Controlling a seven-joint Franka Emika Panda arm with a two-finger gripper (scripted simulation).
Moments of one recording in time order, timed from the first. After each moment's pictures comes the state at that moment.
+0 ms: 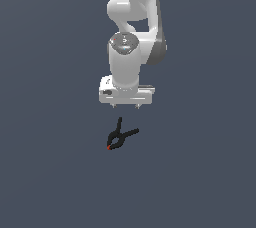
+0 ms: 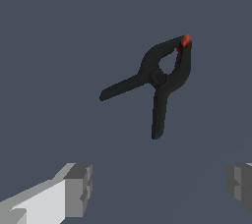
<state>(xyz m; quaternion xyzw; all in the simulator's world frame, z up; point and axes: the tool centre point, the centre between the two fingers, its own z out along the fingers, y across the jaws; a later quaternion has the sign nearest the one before) -0.018 -0.008 0.163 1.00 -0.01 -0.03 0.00</state>
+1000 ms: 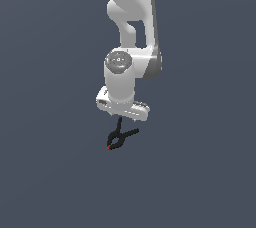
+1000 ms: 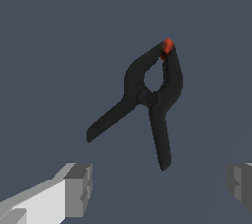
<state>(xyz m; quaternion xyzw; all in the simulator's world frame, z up) 0.013 -0.021 0.126 0.99 -0.15 -0.02 0.00</state>
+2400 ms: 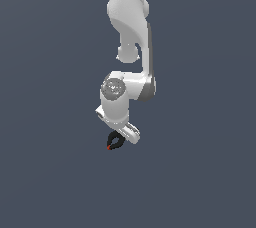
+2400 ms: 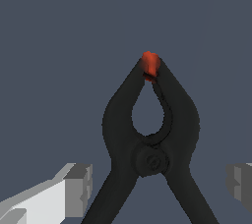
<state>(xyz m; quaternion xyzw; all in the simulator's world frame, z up) 0.050 -0.041 0.057 0.95 -0.33 0.00 0.00</state>
